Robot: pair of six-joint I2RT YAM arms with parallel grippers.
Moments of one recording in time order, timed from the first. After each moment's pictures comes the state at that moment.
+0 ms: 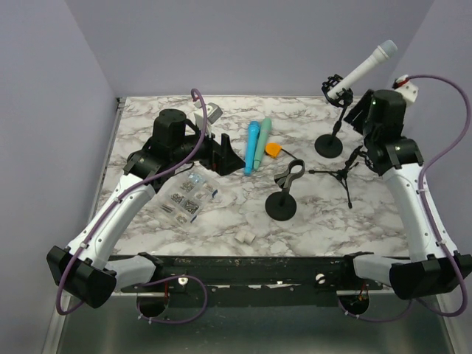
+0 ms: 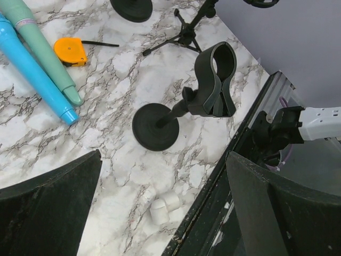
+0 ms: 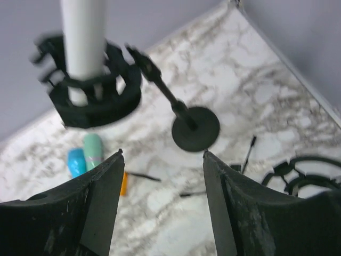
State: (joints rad) left arm -0.48 1.19 1.24 -0.45 0.60 -0.25; right arm 0.16 1.21 1.31 -0.54 0.46 0.48
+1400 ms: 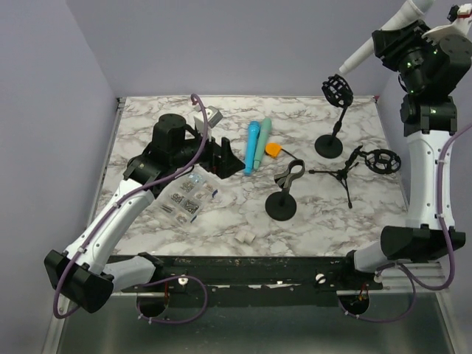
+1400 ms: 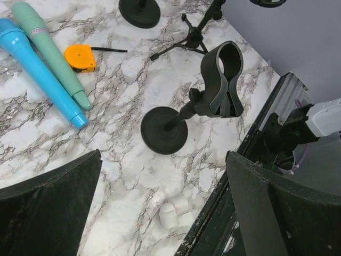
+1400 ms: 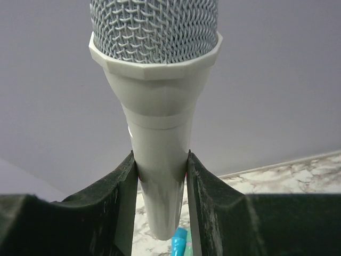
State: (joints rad) left arm -0.50 1.16 1.20 -0.40 0.56 -0.23; right arm -0.09 1.53 1.93 -0.28 -0.14 0.52
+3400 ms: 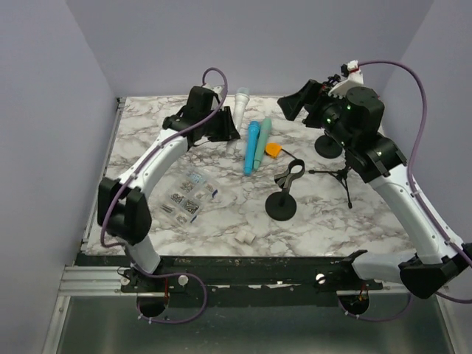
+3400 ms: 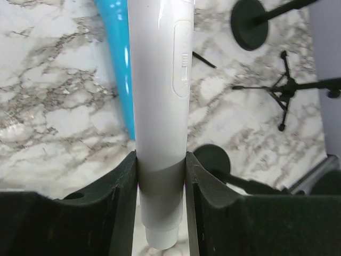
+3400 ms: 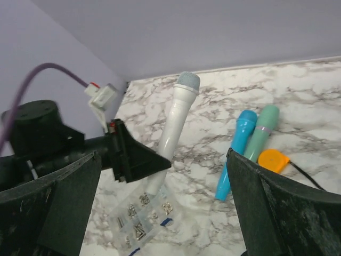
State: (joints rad) left arm -0.43 1.59 1.48 -0.50 0.33 -0.45; right arm 0.51 1.27 1.50 -0.35 0.04 0.53
